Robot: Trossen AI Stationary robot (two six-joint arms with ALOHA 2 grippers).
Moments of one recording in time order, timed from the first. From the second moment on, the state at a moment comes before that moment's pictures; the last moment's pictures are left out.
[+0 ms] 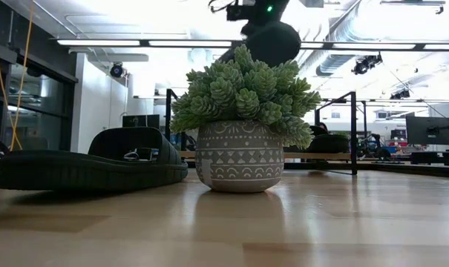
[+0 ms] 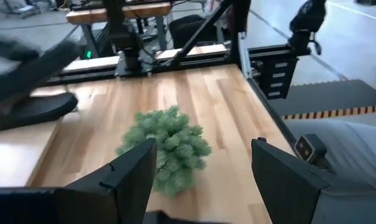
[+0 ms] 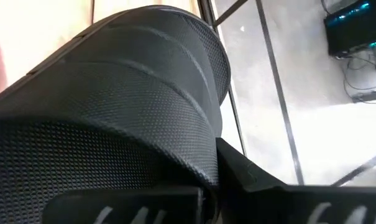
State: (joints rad) left arm -0.60 0.93 0.77 -0.23 -0.58 -0.16; right arm -0.19 1.79 1.78 -0.98 0.44 -0.21
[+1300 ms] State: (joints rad) left arm -0.60 0.78 0.75 -0.48 -0.87 -0.30; right arm -0.03 1.04 1.09 -0.53 0.67 -0.22
